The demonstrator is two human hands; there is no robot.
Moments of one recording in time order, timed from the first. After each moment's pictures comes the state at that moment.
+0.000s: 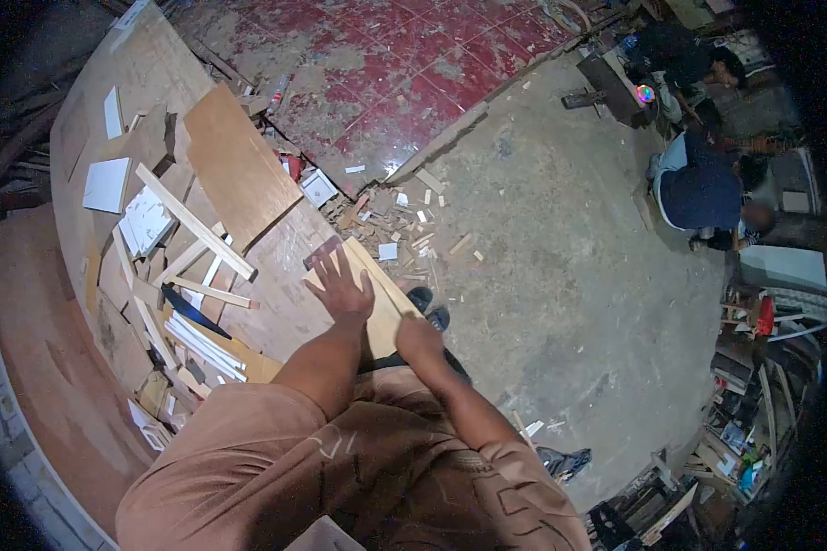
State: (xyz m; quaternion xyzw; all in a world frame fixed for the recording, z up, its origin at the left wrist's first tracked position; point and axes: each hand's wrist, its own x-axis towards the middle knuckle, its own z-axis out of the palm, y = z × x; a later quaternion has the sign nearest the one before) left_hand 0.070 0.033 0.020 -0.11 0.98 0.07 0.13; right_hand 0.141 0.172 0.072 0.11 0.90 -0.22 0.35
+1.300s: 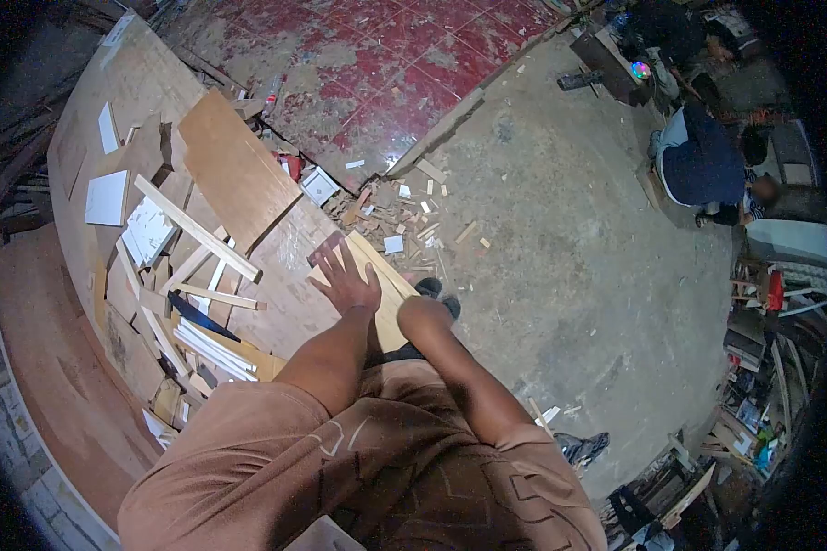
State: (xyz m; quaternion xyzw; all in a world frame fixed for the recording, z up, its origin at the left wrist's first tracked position) left_hand 0.072 0.032 0.013 -0.10 0.99 0.06 0.11; right_hand 0.094 0.170 0.113 0.09 0.86 -0.17 0.47
